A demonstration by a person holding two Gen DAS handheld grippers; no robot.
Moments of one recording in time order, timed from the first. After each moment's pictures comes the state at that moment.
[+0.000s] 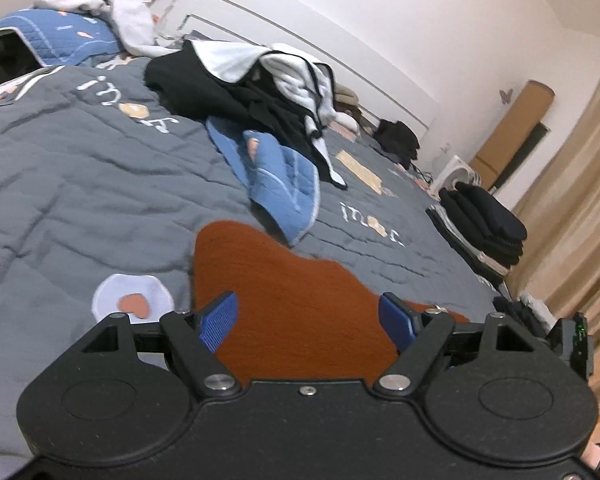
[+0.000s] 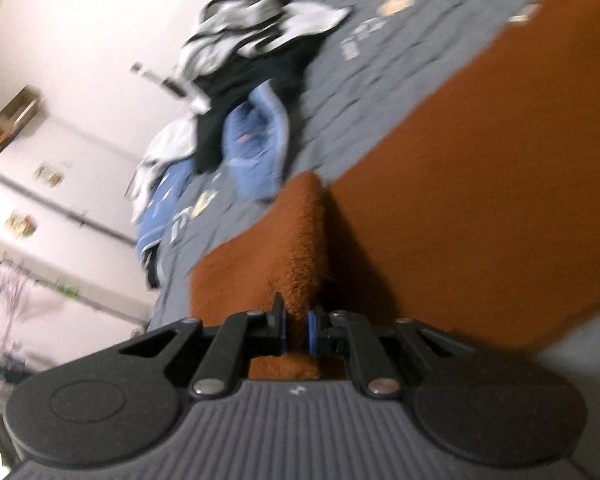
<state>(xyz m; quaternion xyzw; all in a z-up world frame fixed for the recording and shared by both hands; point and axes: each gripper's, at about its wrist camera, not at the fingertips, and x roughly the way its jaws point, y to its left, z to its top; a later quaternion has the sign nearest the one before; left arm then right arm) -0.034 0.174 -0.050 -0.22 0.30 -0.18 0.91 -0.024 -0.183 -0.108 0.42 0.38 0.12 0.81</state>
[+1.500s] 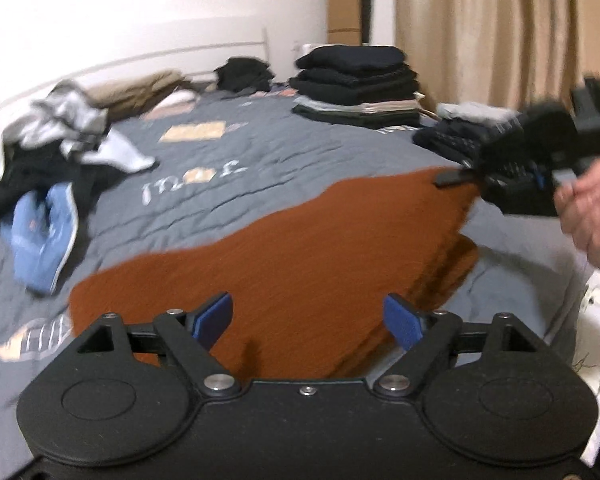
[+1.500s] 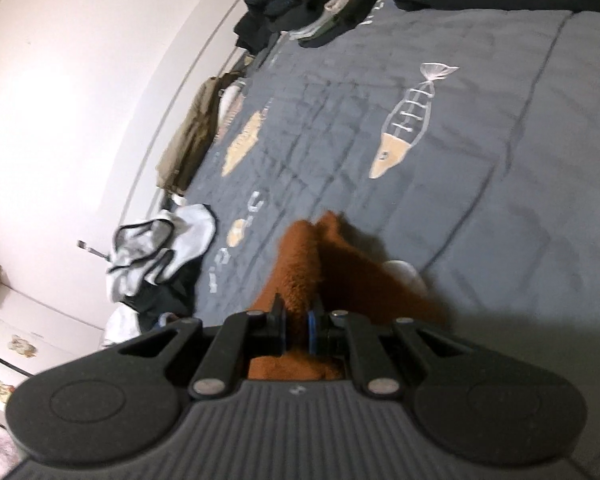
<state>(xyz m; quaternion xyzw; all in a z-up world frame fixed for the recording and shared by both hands) -0.055 -0.118 -0.091 0.14 0.24 -0.32 0.90 -0.095 -0.424 -0.100 0.51 0.25 -0.04 0.82</state>
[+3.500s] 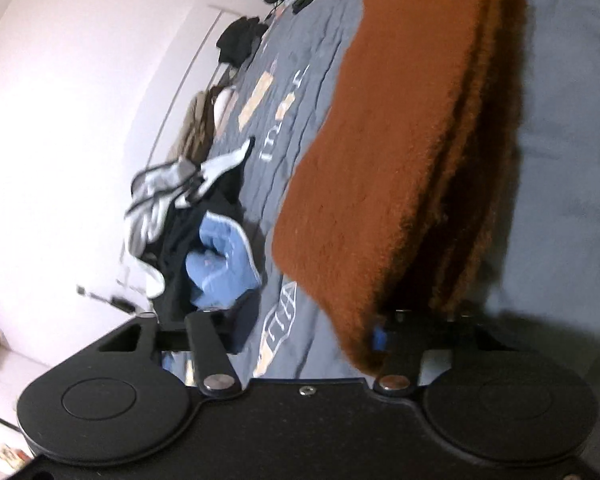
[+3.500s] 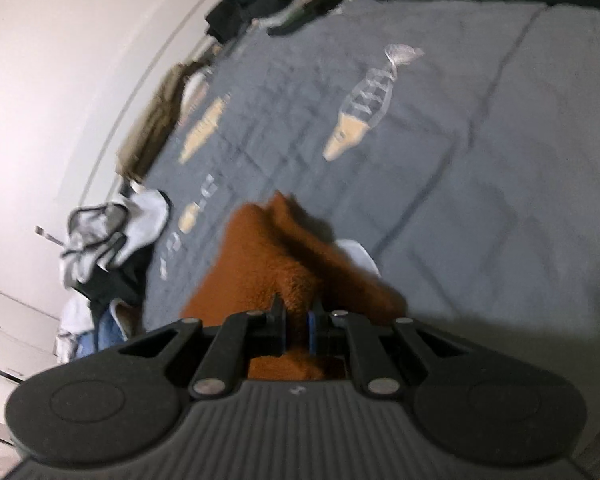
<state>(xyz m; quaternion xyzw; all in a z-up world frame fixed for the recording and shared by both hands) -0.058 -0.061 -0.143 0.57 0.20 -0.13 0.79 -0.092 -0.412 -0.128 0.47 0.30 -0.10 0.82</state>
